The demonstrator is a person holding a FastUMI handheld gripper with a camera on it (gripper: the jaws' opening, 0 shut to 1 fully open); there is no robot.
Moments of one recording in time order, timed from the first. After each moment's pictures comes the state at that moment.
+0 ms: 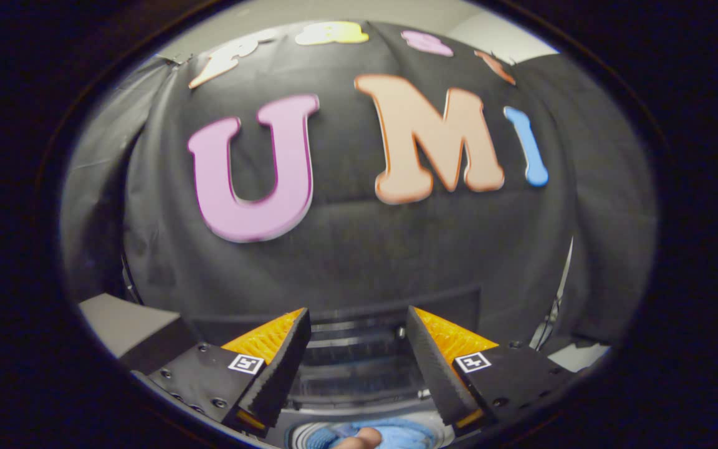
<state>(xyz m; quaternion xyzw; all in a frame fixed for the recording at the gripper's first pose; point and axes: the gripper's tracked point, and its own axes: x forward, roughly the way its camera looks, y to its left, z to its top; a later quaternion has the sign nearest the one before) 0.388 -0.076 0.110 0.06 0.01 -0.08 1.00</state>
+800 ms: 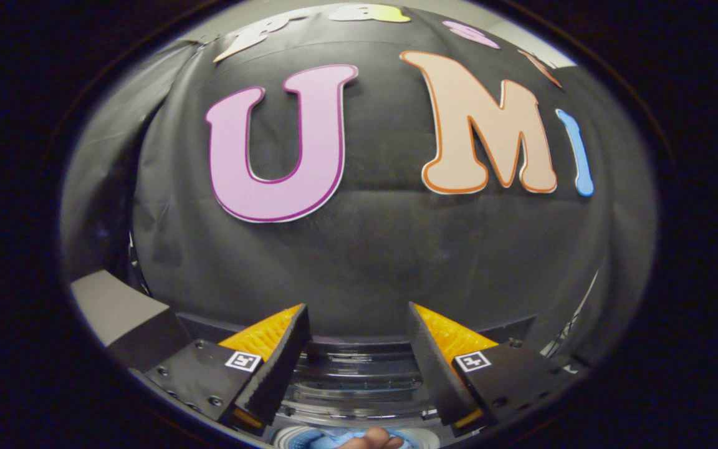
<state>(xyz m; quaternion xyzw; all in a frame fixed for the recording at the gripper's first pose) 0.446 -0.061 0.053 0.03 0.09 -0.02 1.00</state>
